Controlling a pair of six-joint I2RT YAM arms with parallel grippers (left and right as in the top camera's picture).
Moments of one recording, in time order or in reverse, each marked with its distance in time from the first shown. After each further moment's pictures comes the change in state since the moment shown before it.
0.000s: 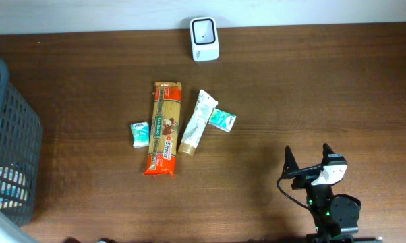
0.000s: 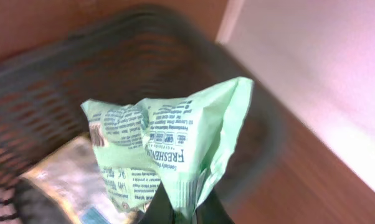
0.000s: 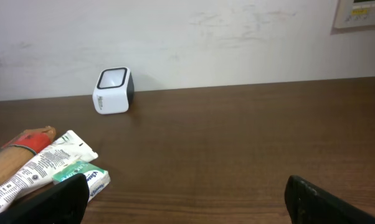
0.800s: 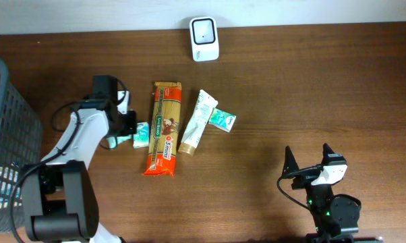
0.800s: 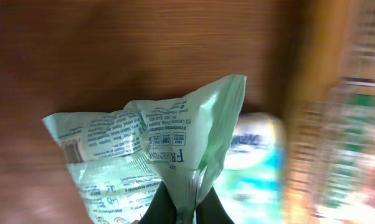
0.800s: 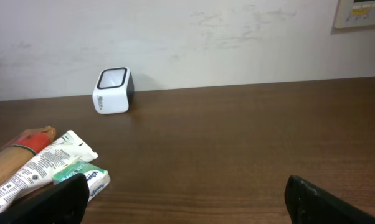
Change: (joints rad) left arm -0.745 0.315 -0.763 0.397 0.017 0.214; right arm 0.000 0.000 0.000 0.000 0.000 0.001
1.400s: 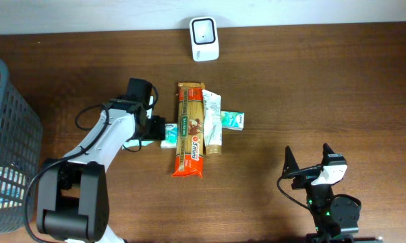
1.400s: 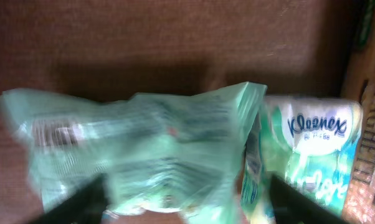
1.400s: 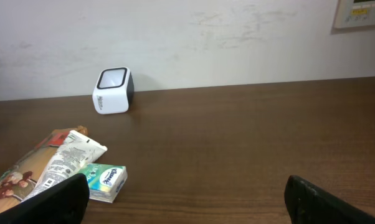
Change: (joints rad) left arm -0.195 0.011 0.000 -0.051 -0.074 -0.179; right arm 0.000 0.000 0.000 0.000 0.000 0.000
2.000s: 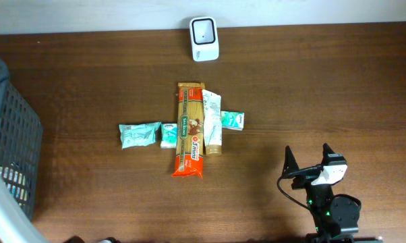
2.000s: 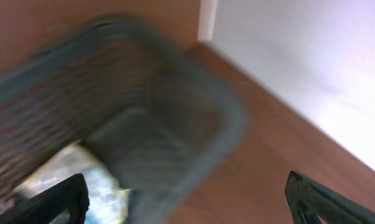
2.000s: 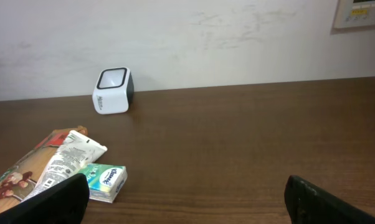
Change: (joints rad) left arm 0.696 -0.288 0.856 -0.404 -0.167 -0.064; right arm 0.000 0.000 0.000 0.000 0.000 0.000
